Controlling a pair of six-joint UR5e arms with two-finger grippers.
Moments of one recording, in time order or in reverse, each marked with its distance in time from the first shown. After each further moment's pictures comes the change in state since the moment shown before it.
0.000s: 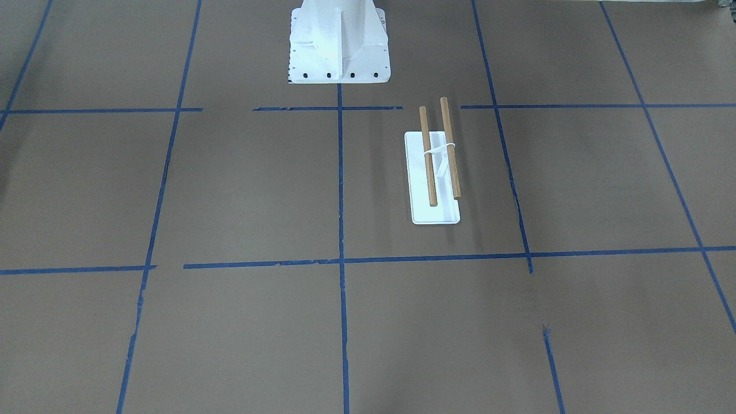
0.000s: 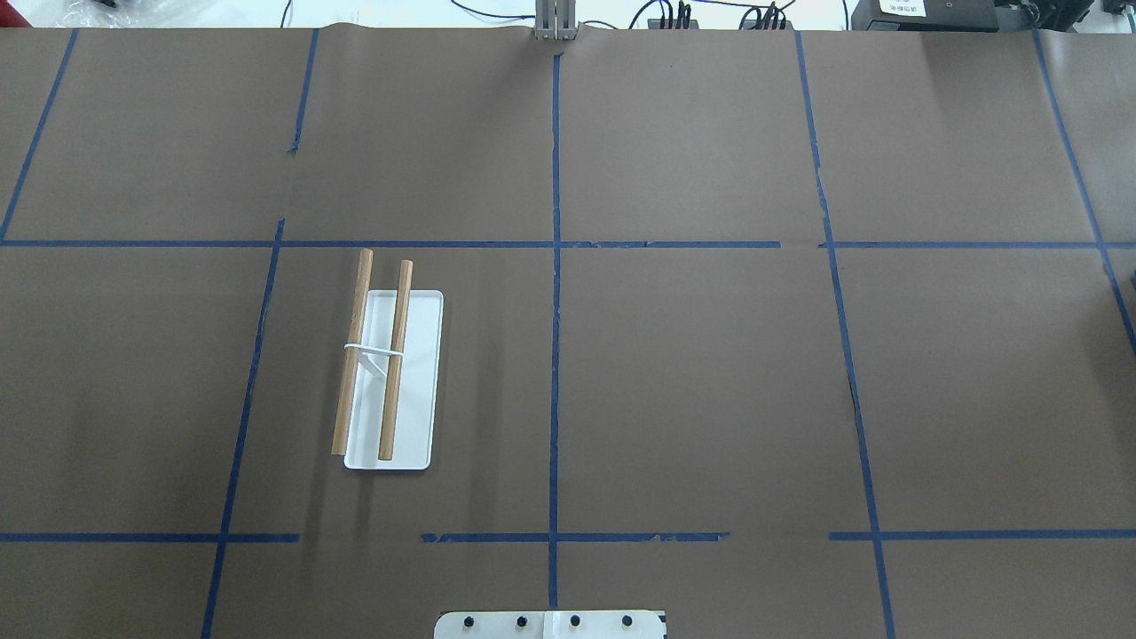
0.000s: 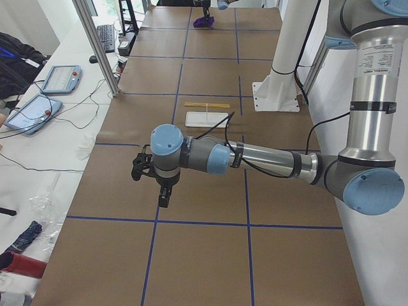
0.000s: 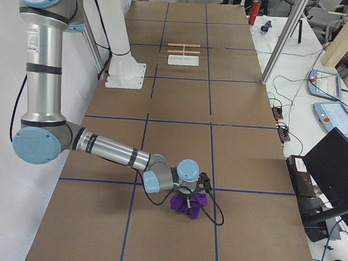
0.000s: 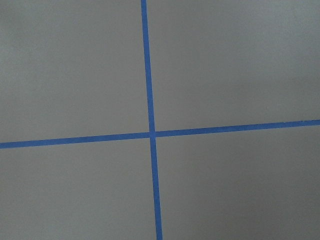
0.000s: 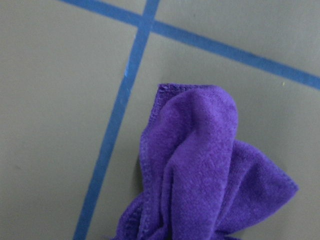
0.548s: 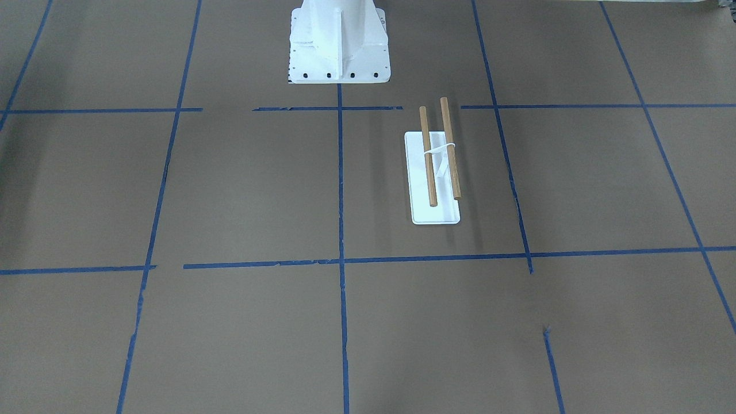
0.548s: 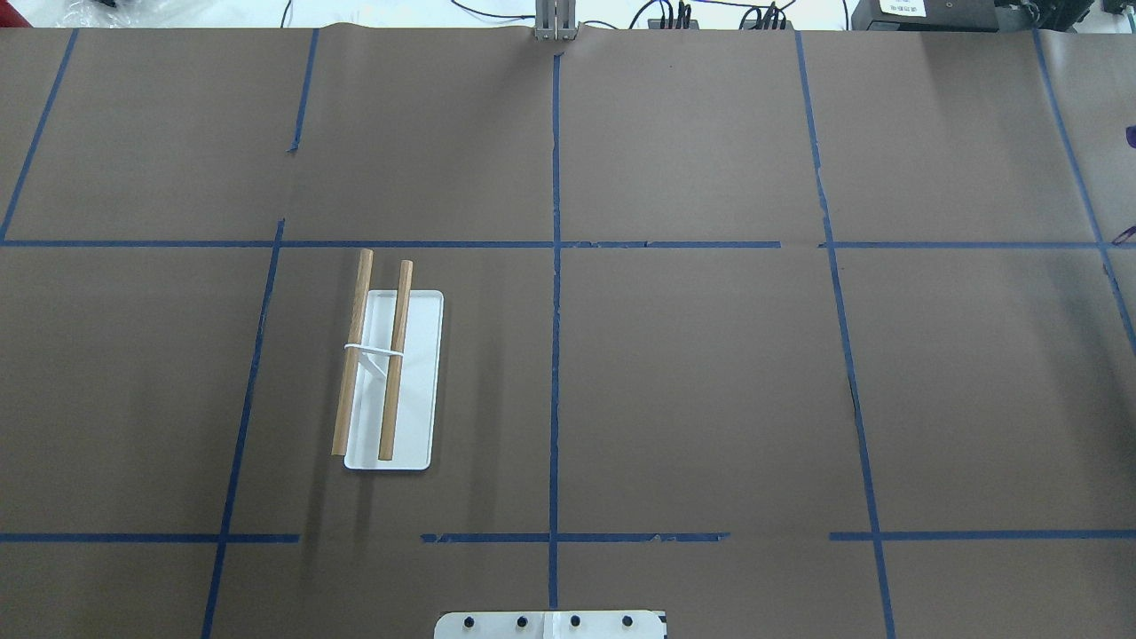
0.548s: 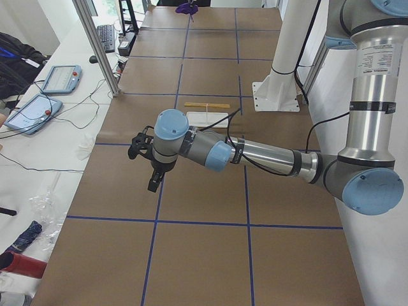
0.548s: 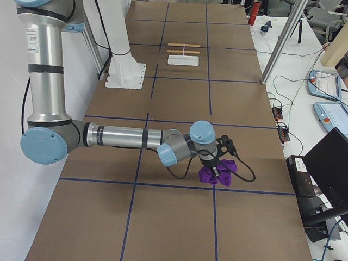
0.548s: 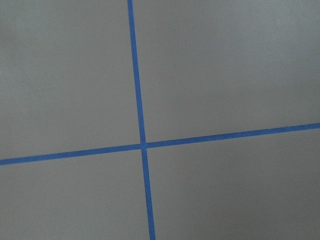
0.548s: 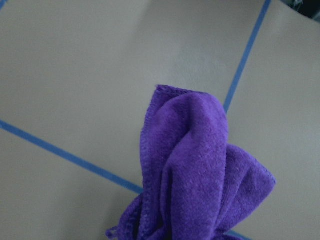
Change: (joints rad) left arm 0.006 -0.004 -0.023 -0.250 0.004 -0.008; right arm 0.047 0.125 0.210 -0.039 -0.028 0.033
